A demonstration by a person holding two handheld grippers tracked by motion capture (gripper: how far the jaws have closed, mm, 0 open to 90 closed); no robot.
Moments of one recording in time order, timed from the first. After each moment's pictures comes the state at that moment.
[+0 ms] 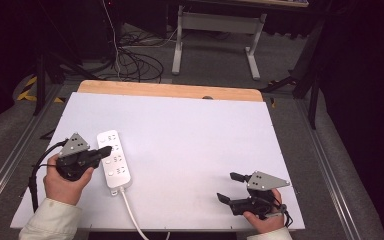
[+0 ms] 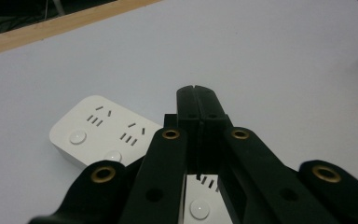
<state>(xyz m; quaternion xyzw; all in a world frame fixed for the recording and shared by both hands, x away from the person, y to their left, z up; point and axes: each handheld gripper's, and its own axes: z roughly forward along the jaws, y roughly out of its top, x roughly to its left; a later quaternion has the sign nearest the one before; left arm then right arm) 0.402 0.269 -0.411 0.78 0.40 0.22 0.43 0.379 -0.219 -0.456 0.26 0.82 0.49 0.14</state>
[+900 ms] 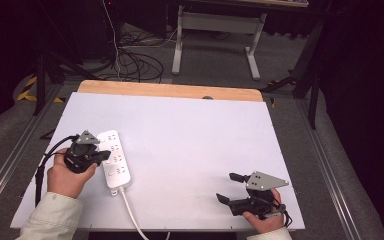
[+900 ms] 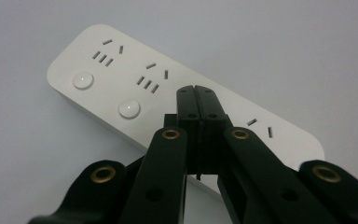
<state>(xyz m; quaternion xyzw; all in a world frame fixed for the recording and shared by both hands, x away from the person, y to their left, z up) 0.433 0.269 -0.427 0.83 0.45 0.16 0.31 0.379 -0.218 -0.457 0.26 0.82 0.49 0.14</state>
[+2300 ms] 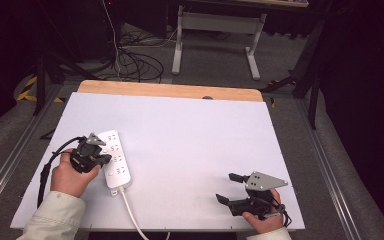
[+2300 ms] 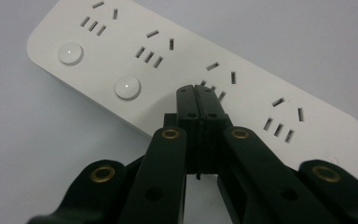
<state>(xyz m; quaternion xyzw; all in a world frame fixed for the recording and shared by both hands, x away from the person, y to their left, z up) 0.444 0.264 -0.443 0.84 0.45 0.15 0.26 0.379 -0.217 -0.458 0.26 0.82 0.49 0.14</state>
